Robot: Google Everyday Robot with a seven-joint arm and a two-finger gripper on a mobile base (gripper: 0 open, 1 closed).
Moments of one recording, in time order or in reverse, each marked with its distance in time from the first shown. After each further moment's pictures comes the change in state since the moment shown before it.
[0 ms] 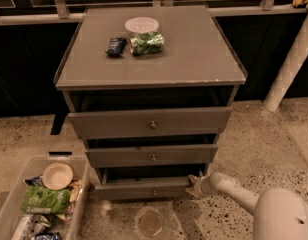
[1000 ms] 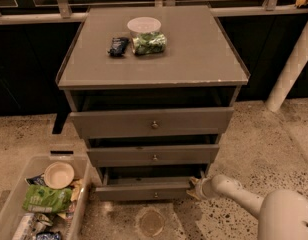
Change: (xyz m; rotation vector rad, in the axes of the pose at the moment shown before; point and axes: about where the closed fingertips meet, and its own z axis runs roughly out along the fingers) arm -0.005 0.006 -0.006 0.001 -0.008 -0.009
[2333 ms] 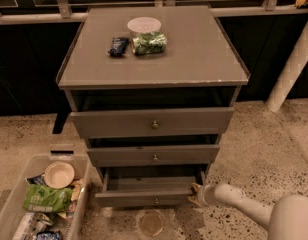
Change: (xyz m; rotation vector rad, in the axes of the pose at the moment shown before) arm 0.015 0.028 -0.012 0.013 0.007 0.041
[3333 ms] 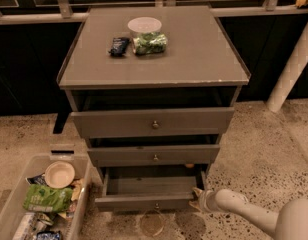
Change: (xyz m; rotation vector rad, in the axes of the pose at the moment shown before) arm 0.005 0.019 -0.004 0.010 -0.004 0.012
